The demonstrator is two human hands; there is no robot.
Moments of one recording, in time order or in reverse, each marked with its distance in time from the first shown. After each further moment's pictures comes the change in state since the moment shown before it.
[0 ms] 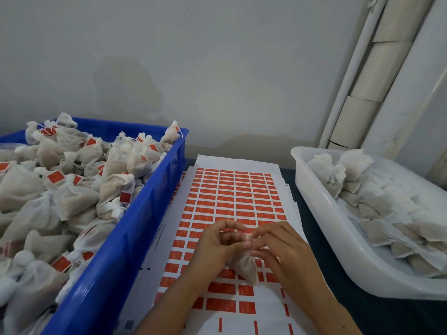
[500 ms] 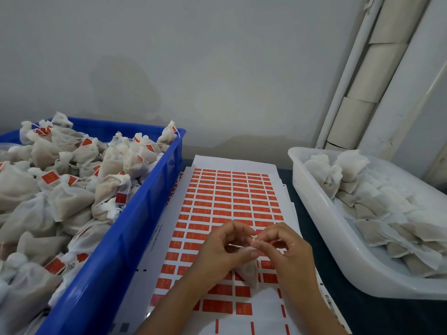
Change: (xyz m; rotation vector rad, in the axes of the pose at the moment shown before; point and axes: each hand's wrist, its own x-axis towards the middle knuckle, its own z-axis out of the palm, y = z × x) left_hand -0.003 0.000 0.005 0.047 -0.158 0.161; right_hand -0.012 0.007 0.018 0.332 0.203 0.564
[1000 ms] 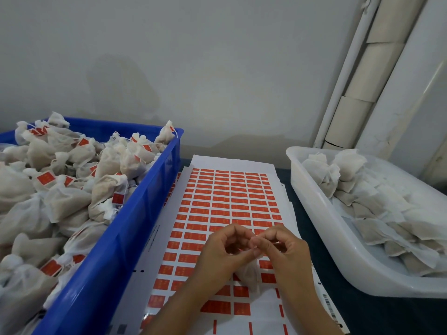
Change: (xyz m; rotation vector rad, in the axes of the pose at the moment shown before) left_hand -0.002 -0.002 0.010 -0.016 0.049 0.096; right_hand 0.000 -0.001 0.004 0.192 0.025 0.127
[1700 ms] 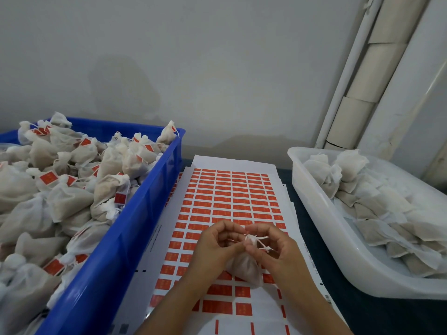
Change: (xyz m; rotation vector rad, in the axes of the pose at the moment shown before) left_hand 0.006 -0.005 -0.011 -0.021 0.135 -0.125; right_hand 0.000 -0.006 0.002 -0.015 -0.237 0.046
